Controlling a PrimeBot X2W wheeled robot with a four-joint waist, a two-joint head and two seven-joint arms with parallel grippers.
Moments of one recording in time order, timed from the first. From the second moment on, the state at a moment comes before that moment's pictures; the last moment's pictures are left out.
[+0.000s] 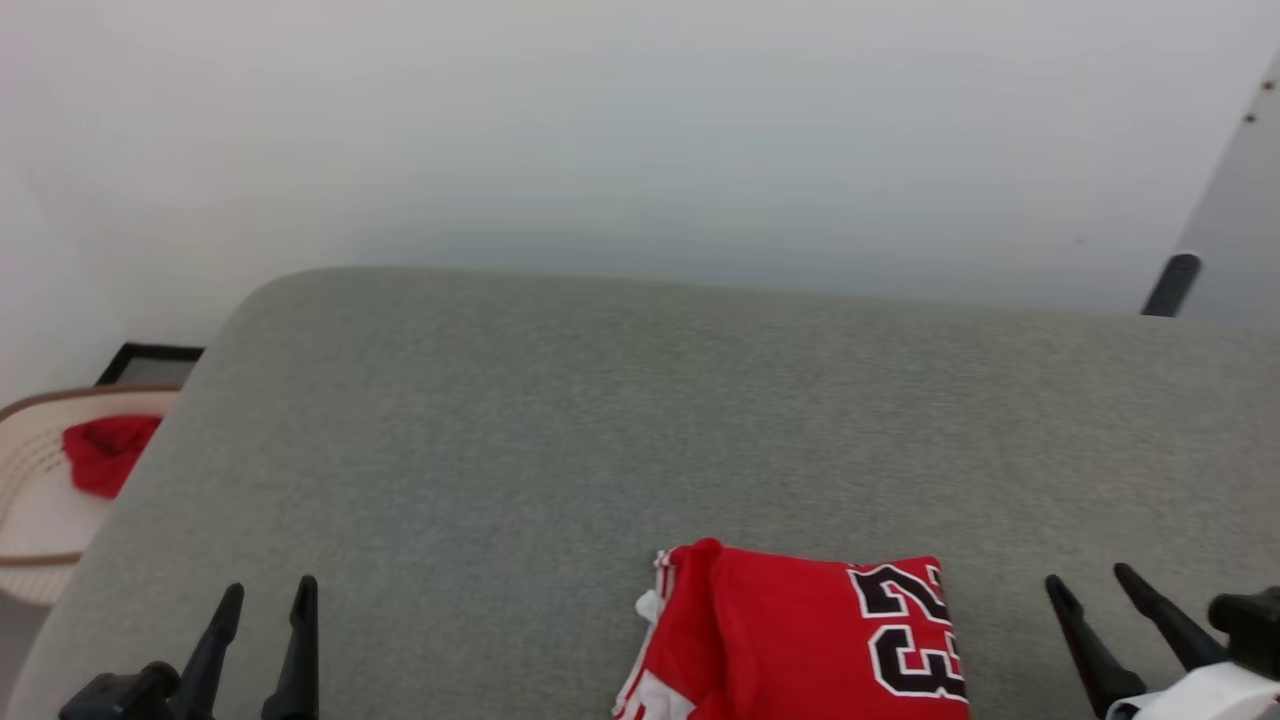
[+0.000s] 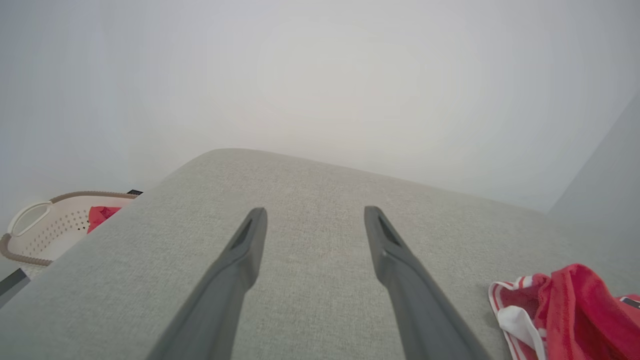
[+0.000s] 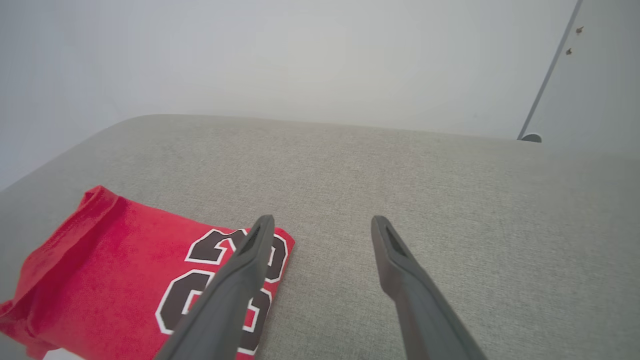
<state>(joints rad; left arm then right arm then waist) 0.08 0.30 0.02 0.19 -0.49 -0.13 -0.26 0.04 -0.41 0.16 0.12 0.52 0.13 -0.01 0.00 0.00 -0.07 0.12</state>
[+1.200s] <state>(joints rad) 0.00 0.26 -0.06 0.21 -0.52 -0.13 -0.26 -0.13 -0.41 0.25 0.33 0.67 0.13 0.58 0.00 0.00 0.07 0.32</state>
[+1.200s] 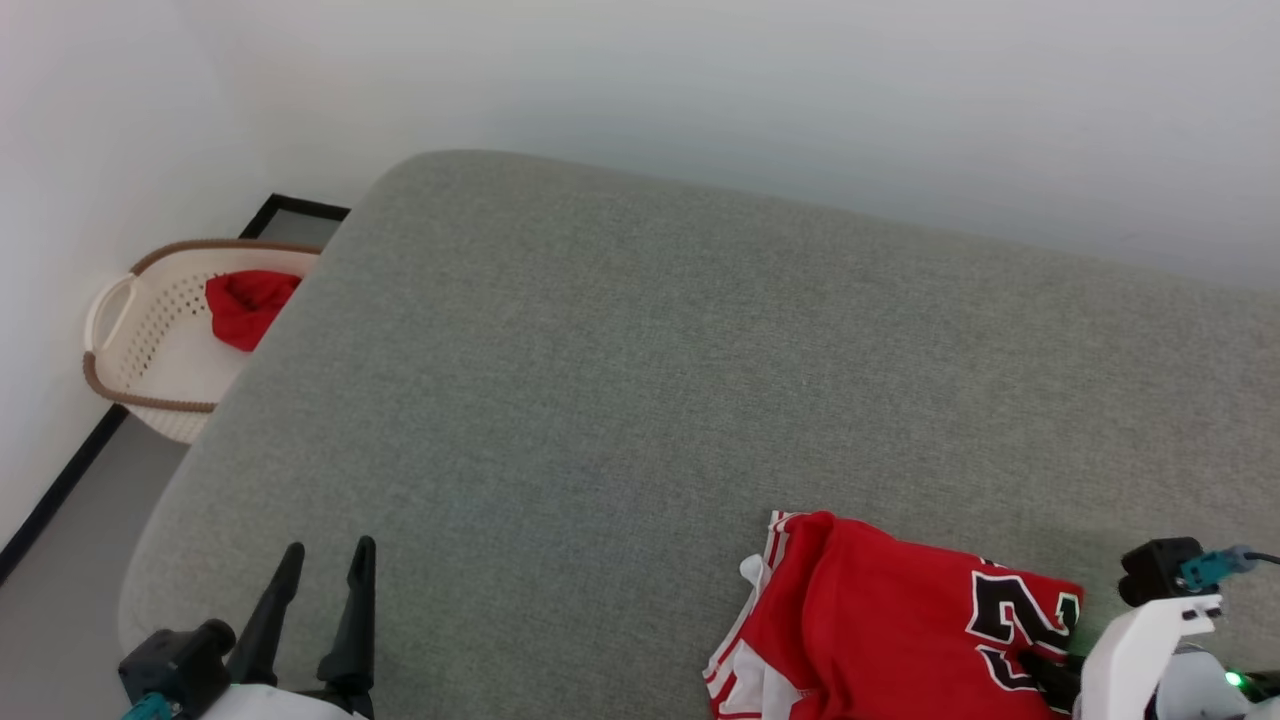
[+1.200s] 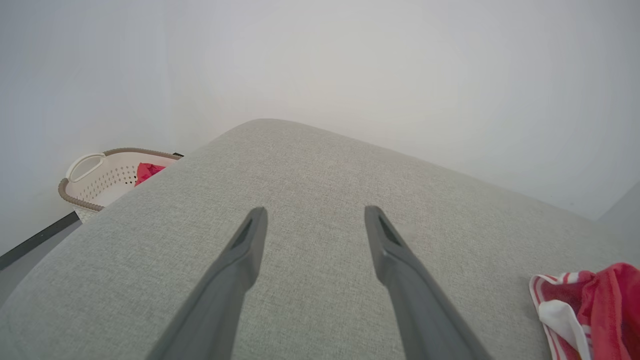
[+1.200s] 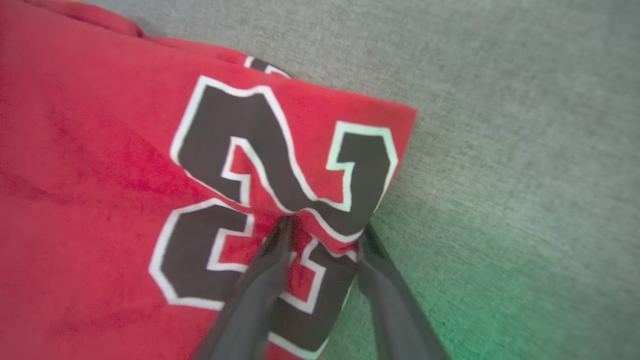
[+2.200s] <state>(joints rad) 0.00 0.26 -0.04 0.19 -0.51 -0.13 -0.26 -0.31 -0.64 0.21 0.26 0.65 0.13 0.63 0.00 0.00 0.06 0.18</state>
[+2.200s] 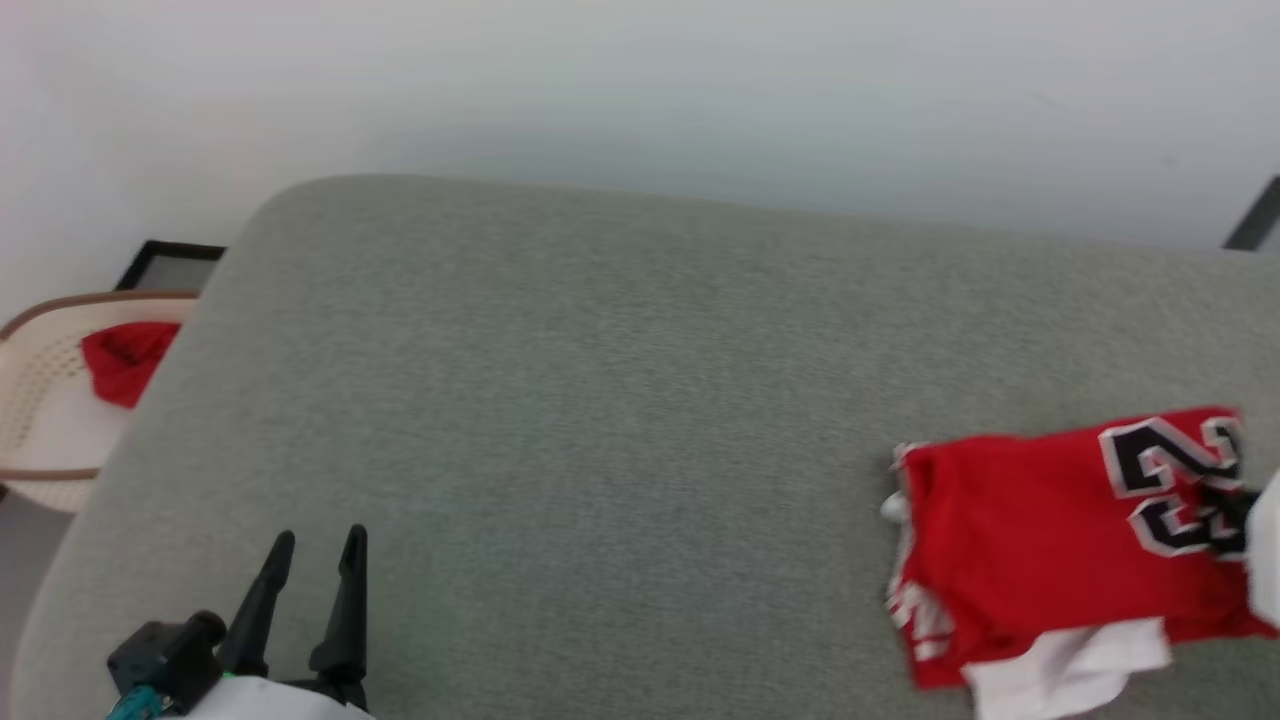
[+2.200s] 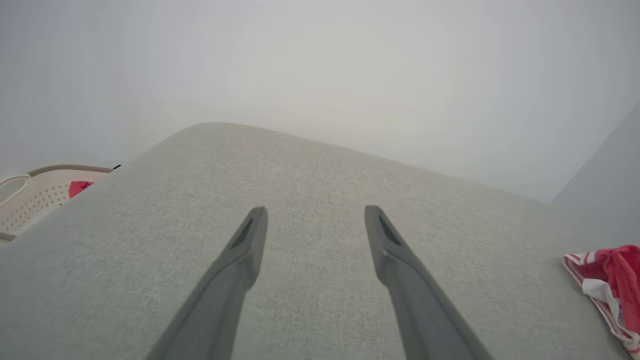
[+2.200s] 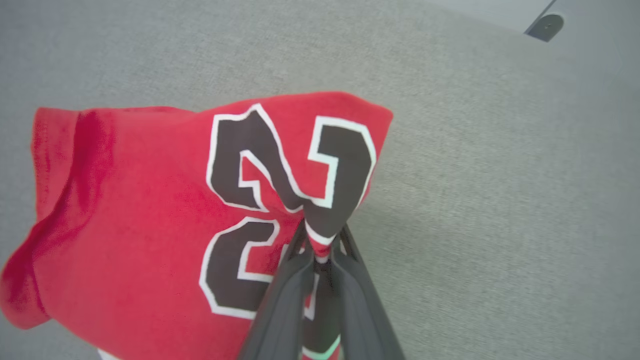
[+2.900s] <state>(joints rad) -0.11 0.26 -0.08 0.16 -0.50 -0.13 -0.26 -0.58 -0.96 0.29 0.44 0.61 0.13 0.48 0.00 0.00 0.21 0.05</state>
